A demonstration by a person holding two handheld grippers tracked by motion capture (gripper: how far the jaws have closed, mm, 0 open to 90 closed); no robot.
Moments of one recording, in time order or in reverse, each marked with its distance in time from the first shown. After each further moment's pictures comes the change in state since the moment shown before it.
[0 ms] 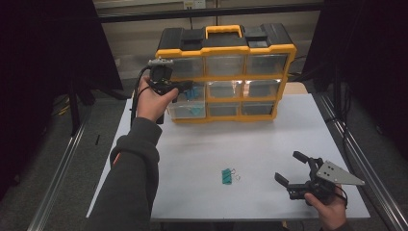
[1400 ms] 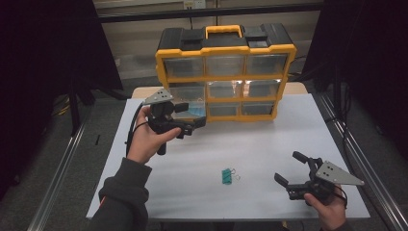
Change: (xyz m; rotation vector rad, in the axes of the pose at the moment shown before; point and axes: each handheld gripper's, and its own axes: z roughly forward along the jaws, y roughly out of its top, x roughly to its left) left arm -0.045 -0.065 -0.032 -0.090 -0.206 0.081; right arm 0.001 0.000 0.000 0.004 0.000 0.001
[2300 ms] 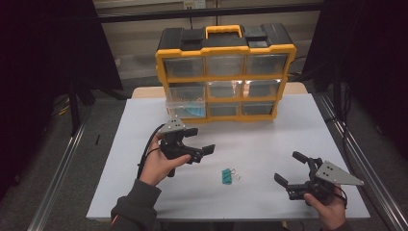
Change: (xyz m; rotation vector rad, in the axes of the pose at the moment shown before) left arm -0.018 -0.071 0.027 0.054 -0.069 -0.016; right arm 0.000 0.000 0.000 0.004 0.003 0.000
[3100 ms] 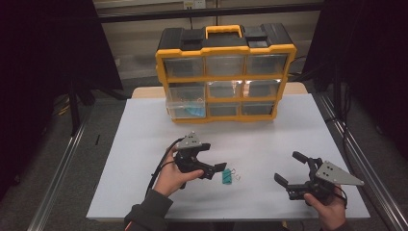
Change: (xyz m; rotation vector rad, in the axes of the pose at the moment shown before) left arm -0.016 -0.039 0.037 0.075 -0.075 0.041; right arm 0.000 0.000 0.000 0.000 0.000 -0.001
